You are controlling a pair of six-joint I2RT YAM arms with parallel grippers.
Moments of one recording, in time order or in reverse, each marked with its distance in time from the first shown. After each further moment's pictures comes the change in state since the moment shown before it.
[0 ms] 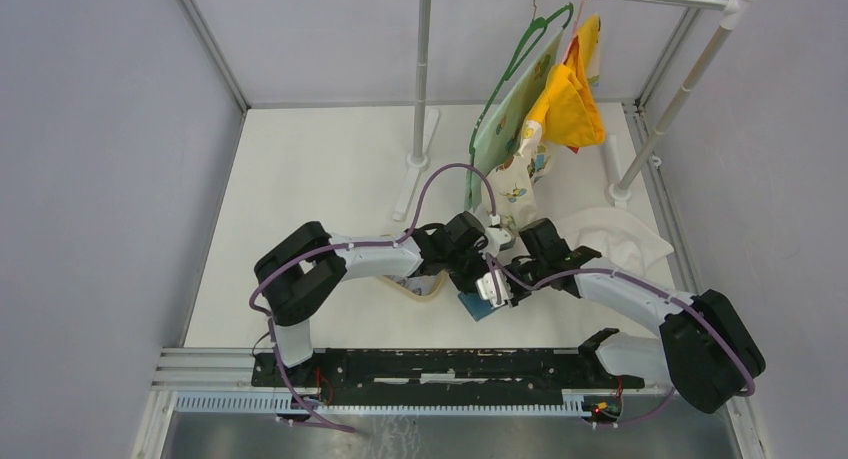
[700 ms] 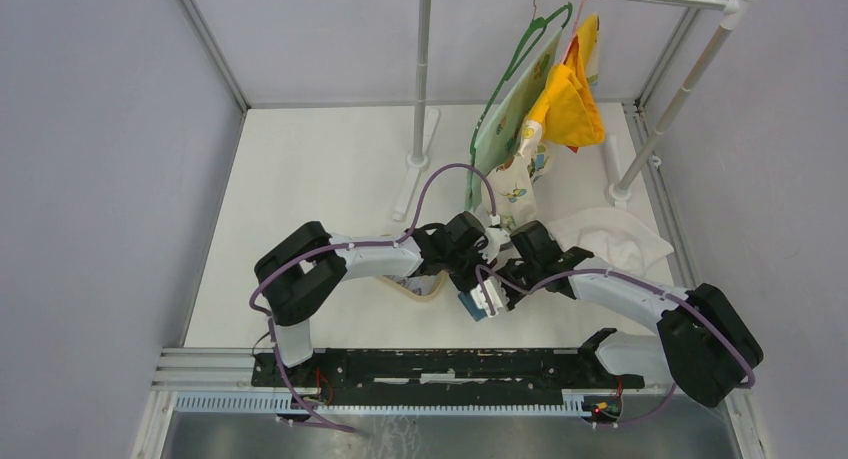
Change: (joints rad) left arm 0.000 0.002 0.002 -0.003 0.002 0.000; right arm 0.077 0.029 0.004 0.031 0.129 -0.053
